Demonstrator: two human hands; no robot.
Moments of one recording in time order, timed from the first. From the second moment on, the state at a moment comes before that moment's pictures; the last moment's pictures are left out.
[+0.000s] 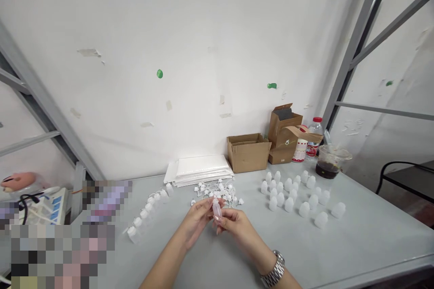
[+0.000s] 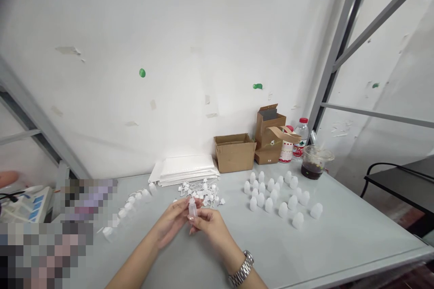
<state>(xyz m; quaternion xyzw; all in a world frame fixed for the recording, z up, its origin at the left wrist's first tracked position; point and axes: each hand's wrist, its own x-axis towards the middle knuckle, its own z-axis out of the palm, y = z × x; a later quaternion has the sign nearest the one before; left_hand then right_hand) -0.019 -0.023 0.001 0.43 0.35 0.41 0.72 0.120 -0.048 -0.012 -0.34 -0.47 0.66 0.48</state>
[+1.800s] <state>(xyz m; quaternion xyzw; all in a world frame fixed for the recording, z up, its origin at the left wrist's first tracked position) -0.012 -0.022 -0.011 0.34 0.32 0.43 0.77 0.113 -0.054 -0.028 -0.53 -0.64 0.28 0.47</state>
